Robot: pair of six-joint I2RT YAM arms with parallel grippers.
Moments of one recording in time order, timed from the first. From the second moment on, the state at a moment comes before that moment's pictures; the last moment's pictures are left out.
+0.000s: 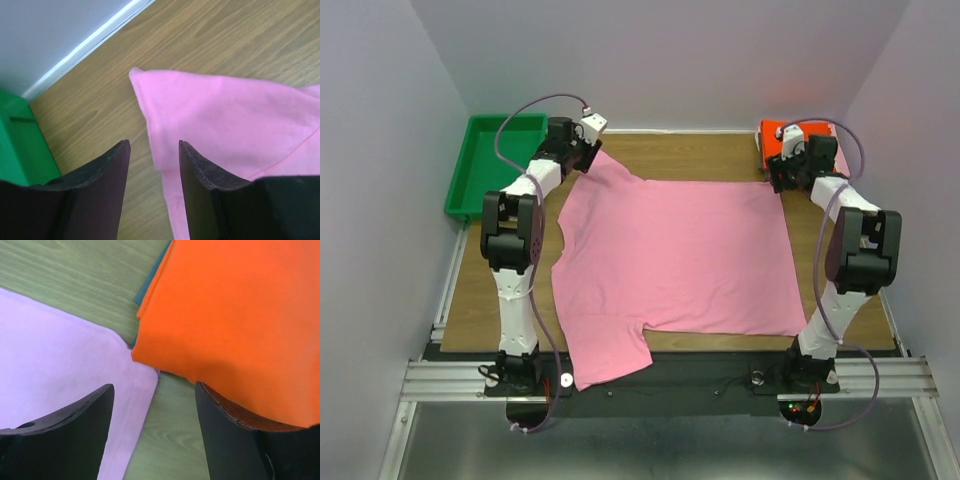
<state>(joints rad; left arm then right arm) -0.16 2.22 1.75 -0.07 0.19 0.44 -0.14 1.95 1.38 -0.06 -0.26 -0.47</state>
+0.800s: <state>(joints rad) -0.10 1.61 0.90 -0.33 0.34 0.53 -0.14 1.46 0.92 -0.64 -0.36 -0.61</state>
